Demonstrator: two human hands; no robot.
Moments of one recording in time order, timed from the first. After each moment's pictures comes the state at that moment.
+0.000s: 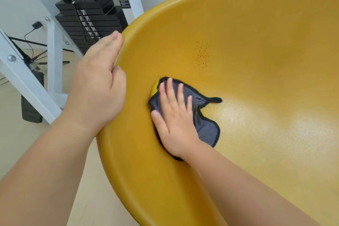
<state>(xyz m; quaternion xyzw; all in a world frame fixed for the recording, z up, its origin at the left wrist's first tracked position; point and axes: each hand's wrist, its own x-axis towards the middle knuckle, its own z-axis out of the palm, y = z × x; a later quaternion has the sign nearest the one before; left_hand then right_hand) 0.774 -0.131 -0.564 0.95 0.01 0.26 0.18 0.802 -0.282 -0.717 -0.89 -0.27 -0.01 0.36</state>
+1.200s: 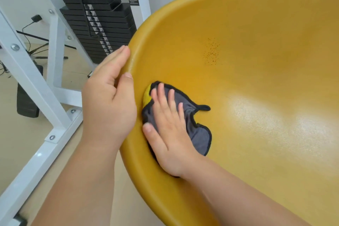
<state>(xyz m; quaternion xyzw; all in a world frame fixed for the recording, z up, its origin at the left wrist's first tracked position) 0.737 -0.141 -0.595 0.83 0.09 0.33 0.44 0.746 -0.263 -0.697 -0.83 -0.33 0.00 0.44</state>
